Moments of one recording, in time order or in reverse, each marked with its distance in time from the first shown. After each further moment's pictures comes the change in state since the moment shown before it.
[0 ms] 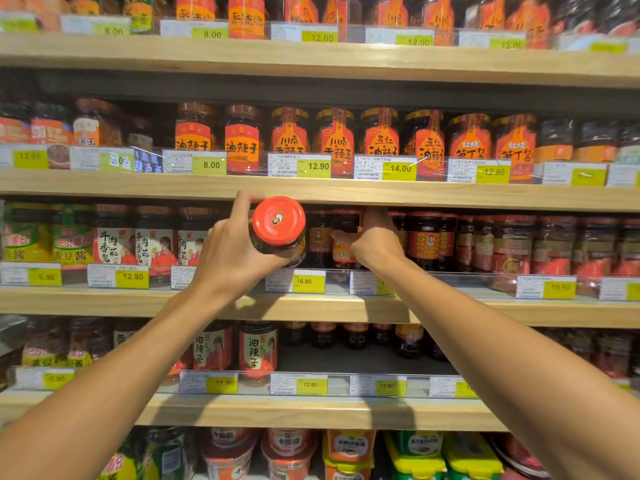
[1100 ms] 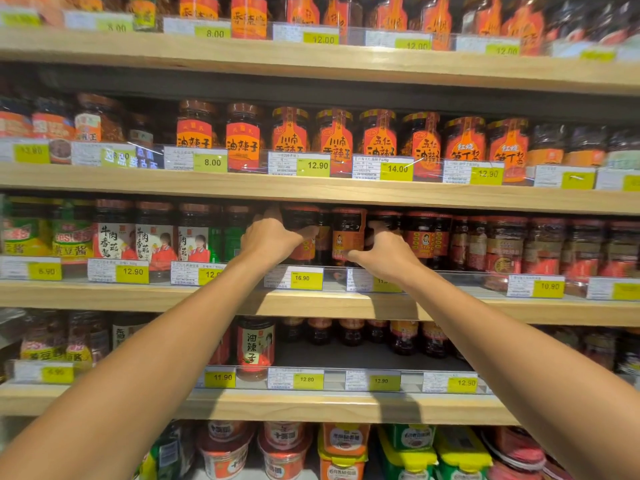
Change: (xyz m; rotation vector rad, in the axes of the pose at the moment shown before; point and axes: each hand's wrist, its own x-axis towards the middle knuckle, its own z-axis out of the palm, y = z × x) left_hand 0.043 -0.006 0.057 0.193 -0.286 -0.568; right_hand -0.012 0.026 -0.019 -0.084 -0.196 0.005
